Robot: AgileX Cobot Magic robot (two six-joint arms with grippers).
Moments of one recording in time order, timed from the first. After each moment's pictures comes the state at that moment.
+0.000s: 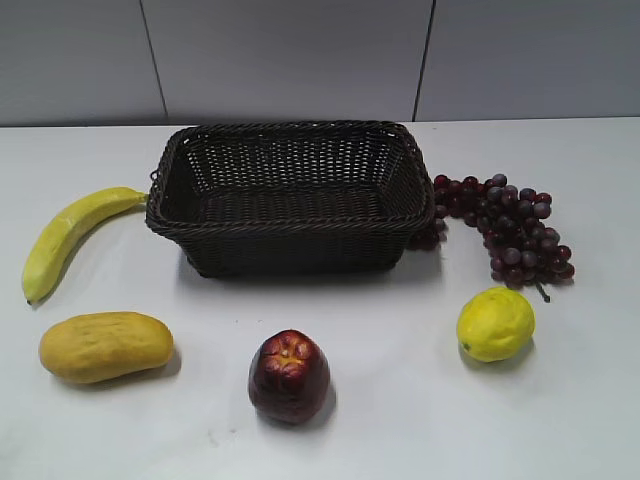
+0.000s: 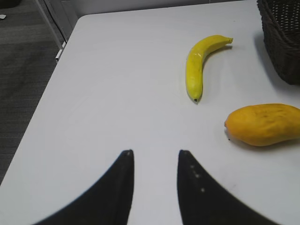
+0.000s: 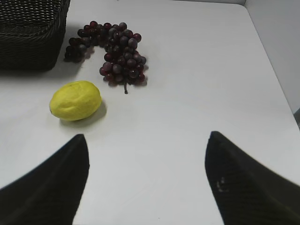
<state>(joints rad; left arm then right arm) 0.03 0.00 -0.48 -0.03 1.09 0.10 0.06 -0.01 -0.51 0.07 1.04 -0.08</state>
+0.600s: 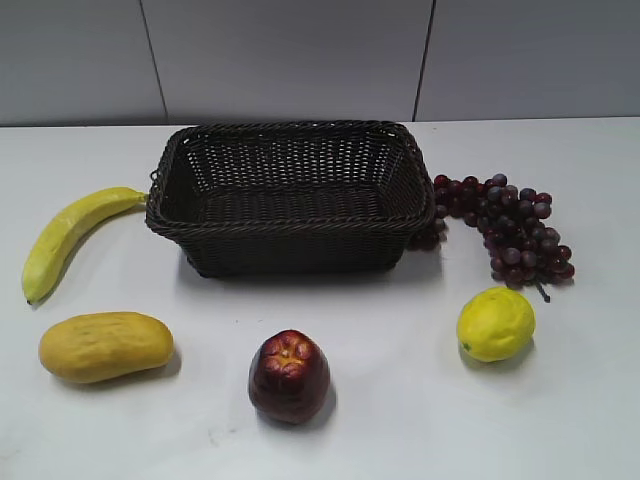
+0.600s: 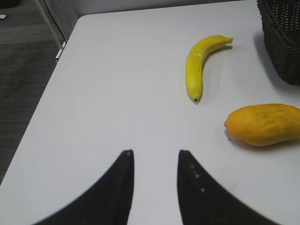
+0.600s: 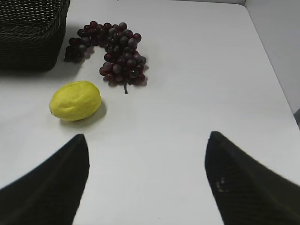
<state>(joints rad) 0.03 0.00 -0.48 -0.03 1.09 0.10 0.06 -0.01 -0.51 0.07 1.04 -0.08</state>
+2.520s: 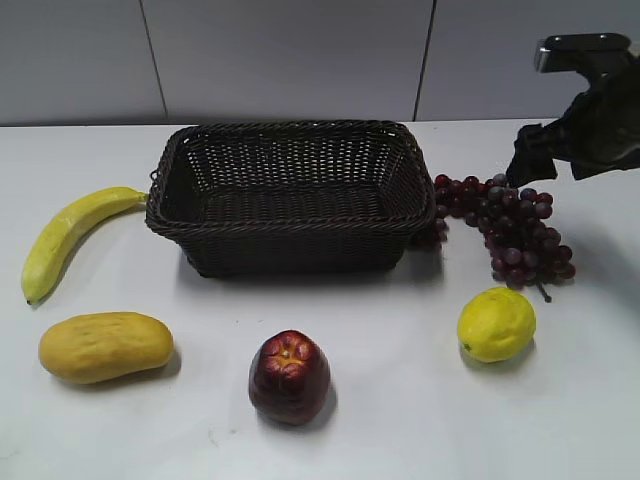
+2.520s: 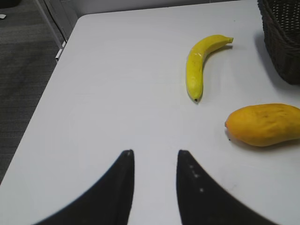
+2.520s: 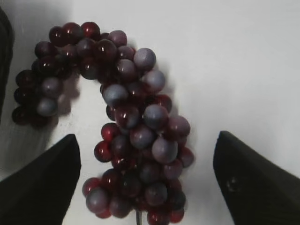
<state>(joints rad) 0.03 0.00 -0.48 -0.03 1.09 0.10 0.11 1.85 -1.21 0.19 0.50 -0.21</state>
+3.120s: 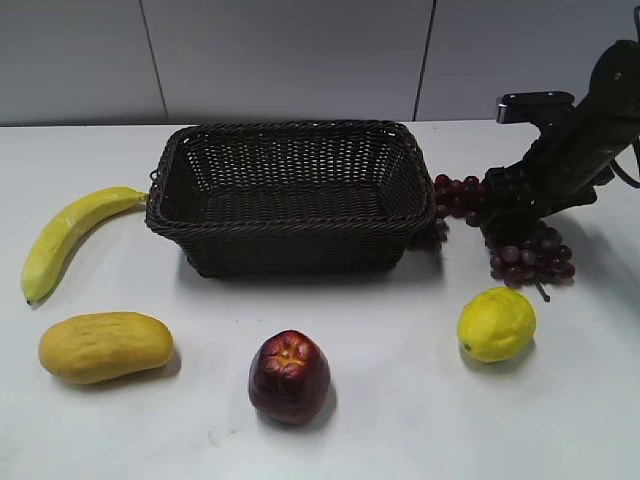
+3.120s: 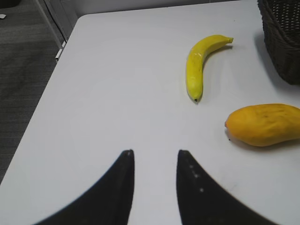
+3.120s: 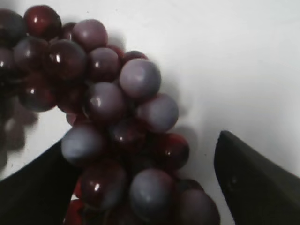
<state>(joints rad) 0.03 0.00 -0.48 -0.03 1.09 0.10 0.11 2.10 -1.34 0.19 0.49 -0.21</state>
